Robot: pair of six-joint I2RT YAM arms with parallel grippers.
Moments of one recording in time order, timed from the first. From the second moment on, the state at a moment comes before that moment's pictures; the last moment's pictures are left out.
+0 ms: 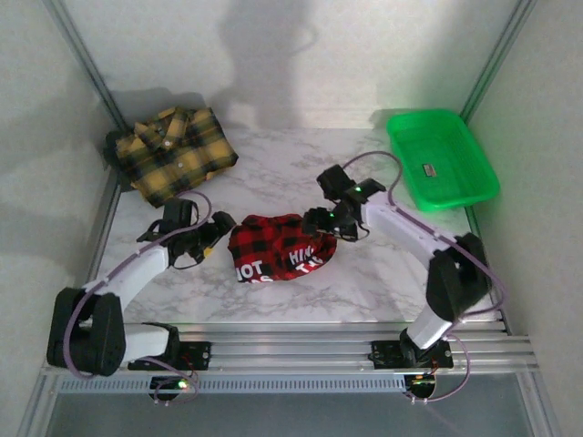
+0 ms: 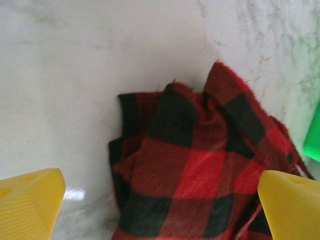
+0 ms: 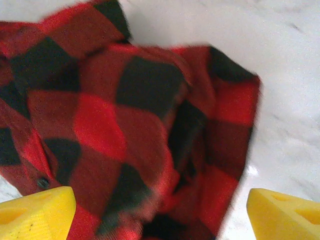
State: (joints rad) left arm -0.12 1.30 0.66 -0.27 0.38 -0.91; right arm 0.63 1.68 1.35 -0.92 -0.15 0.63
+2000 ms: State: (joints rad) left arm -0.48 1.83 1.11 -0.29 0.43 -0.63; right arm 0.61 1.18 0.65 -0.50 -0.06 0.85
